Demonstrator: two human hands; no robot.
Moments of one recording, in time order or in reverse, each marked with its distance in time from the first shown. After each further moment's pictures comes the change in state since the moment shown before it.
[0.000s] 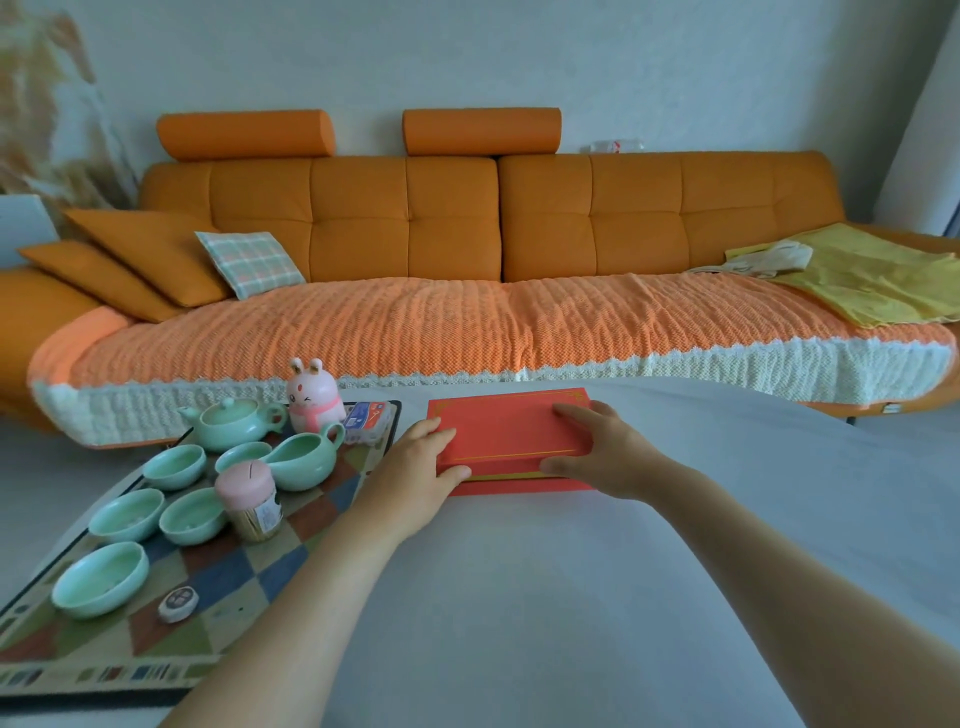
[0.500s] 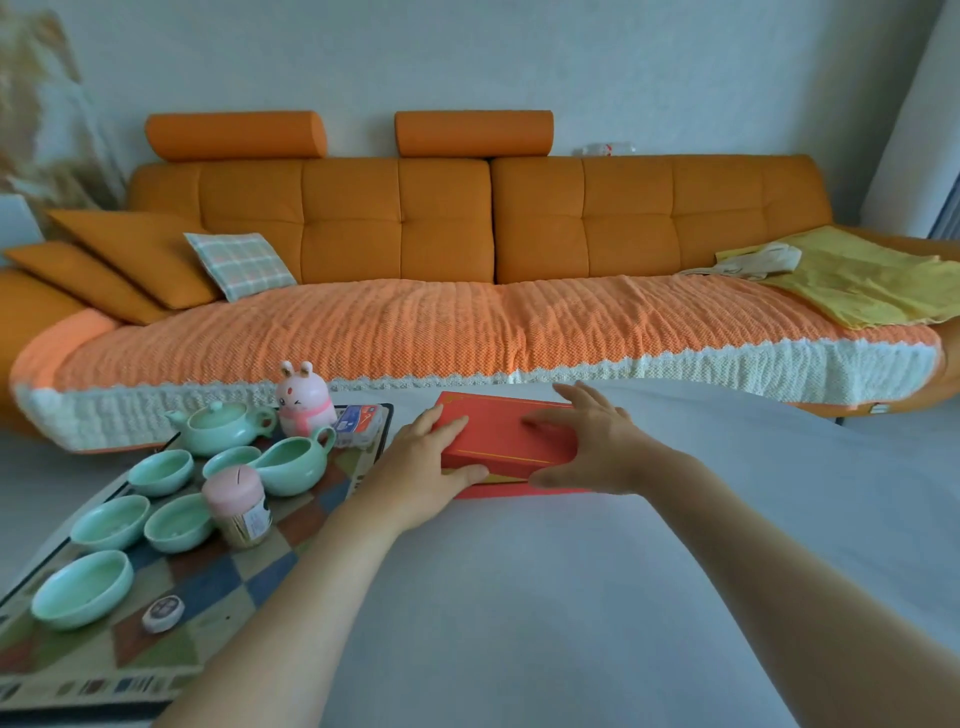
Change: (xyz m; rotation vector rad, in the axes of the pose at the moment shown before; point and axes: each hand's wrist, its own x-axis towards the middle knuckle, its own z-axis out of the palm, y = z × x) left_hand 0.011 0.010 0.000 0.064 -0.048 0.020; right_hand -0.004 -0.017 -0.015 -0.302 -0.027 -0.176
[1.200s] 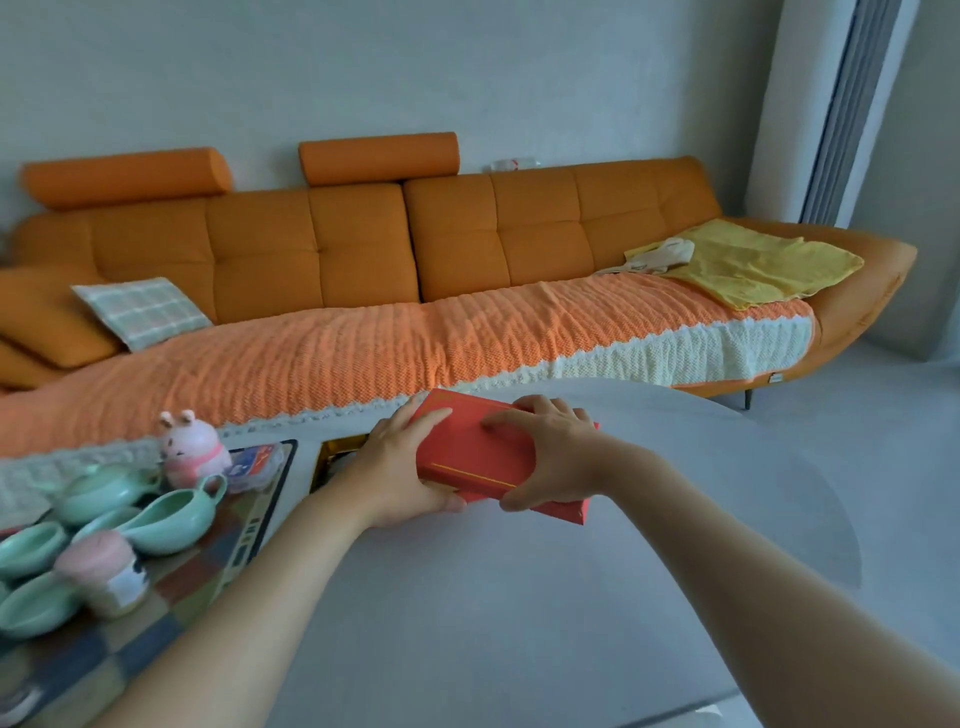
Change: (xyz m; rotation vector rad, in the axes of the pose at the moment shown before) left_hand 0.021 0.090 0.014 -0.009 -0.127 0.197; right_hand -0.064 0.049 -0.042 -0.008 -0.005 0.085
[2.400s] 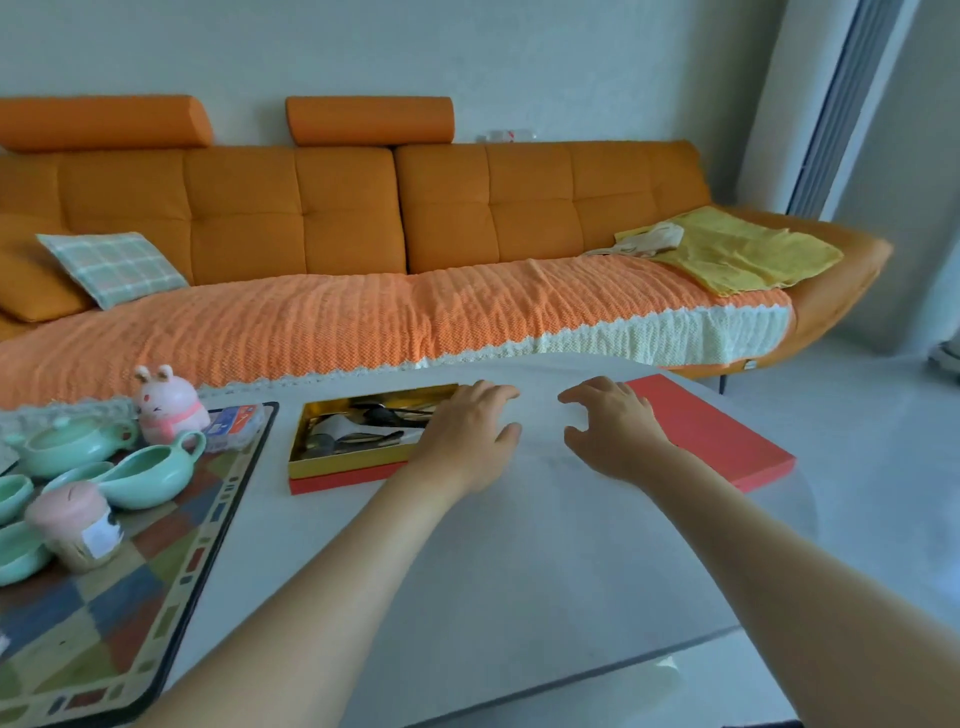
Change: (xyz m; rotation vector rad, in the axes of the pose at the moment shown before) left_hand 0.020 0.071 0.056 0.033 0.168 0.205; right_hand -0.025 0.054 0.011 -0.070 0.245 0.269
